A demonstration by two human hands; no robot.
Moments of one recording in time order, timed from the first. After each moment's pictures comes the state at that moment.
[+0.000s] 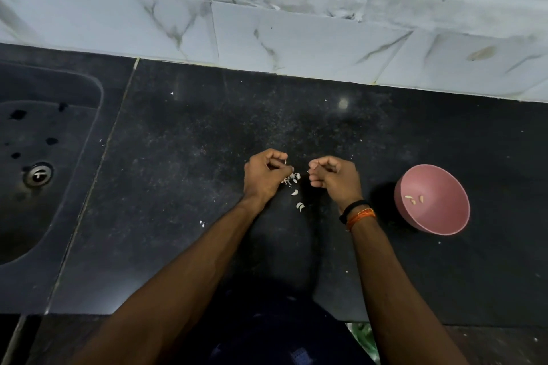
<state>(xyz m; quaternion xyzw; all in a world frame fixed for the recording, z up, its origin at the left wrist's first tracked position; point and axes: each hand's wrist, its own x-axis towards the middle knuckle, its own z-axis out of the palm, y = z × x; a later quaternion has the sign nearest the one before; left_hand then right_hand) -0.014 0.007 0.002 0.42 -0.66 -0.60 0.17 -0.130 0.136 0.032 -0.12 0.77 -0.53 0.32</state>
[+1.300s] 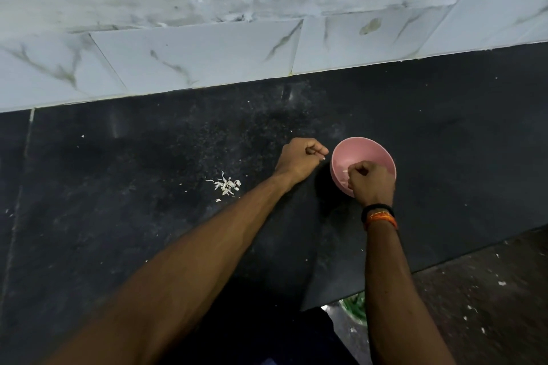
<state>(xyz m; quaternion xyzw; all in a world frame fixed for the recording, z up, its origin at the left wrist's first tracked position) -0.155 0.115 0.057 0.20 -0.79 -0.59 -0.03 -0.189 0.285 0.056 0.04 0.95 -0.29 0.06</state>
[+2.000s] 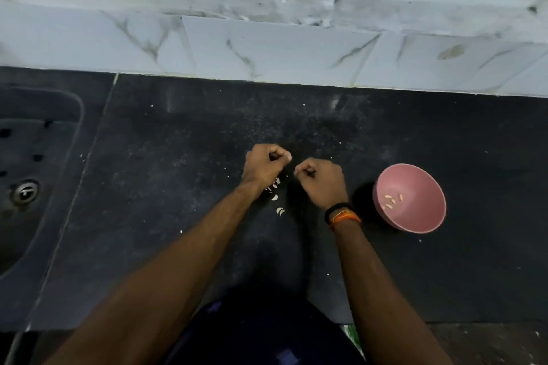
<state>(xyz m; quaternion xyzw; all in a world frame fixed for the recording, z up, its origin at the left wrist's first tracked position) -0.066 0.010 0.033 0.37 -0.75 -0.54 0.10 -0.146 0.149 0.049 -0.29 0.88 -0.31 0.20</state>
